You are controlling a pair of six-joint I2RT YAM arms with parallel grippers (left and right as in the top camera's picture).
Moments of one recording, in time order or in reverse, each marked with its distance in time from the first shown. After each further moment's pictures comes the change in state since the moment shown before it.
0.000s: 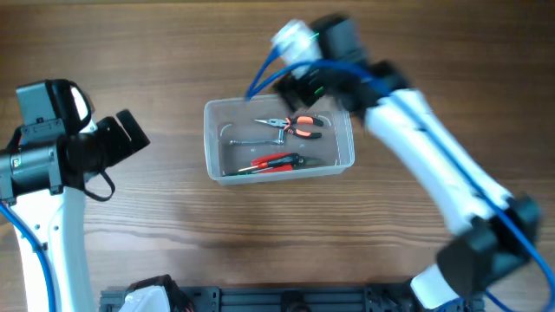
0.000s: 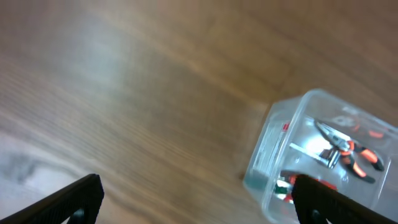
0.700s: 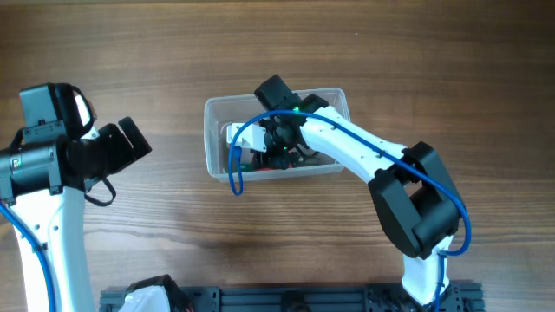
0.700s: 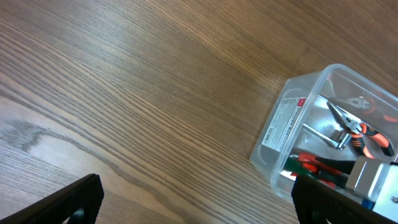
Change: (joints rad) left arm 0.011 0.000 0.000 -0.098 0.000 -0.031; right arm 0.252 0.341 -0.142 -0.039 -0.326 -0.639
